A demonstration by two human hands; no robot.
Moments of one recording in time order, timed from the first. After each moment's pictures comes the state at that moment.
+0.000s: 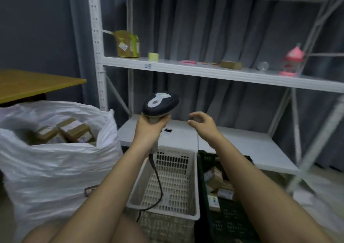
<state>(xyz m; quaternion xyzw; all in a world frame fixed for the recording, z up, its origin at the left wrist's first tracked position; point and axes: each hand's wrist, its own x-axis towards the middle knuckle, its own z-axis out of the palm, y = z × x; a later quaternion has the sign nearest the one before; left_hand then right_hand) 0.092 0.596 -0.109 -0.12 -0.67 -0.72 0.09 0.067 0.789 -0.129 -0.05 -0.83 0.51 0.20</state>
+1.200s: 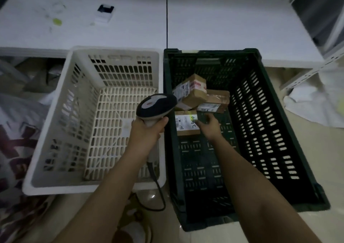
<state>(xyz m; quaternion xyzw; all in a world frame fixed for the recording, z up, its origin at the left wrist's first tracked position) -0.059 0.821 -0.458 0.07 -0.73 -0.64 -0.24 -0.021 1.030 -0.564 -0.42 -0.77 0.48 -0.04</state>
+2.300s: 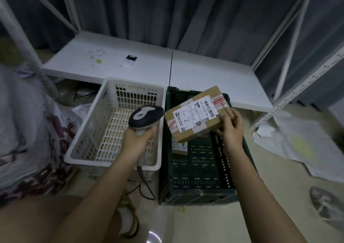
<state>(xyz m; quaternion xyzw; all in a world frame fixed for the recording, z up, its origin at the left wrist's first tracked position) 0.042 0.741 -0.337 0.06 -0.68 -0.71 -0.14 0.096 0.993 -0.342 -0.33 -0.64 0.64 0.28</state>
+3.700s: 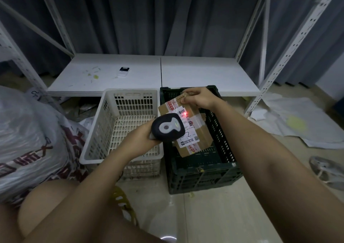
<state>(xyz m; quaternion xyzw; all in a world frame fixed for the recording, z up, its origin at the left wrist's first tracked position) 0.077 0.711 -0.311 -0.32 -0.84 -0.40 -0.19 0.072 0.982 -0.273 -0.17 -0.85 0.49 -0.03</state>
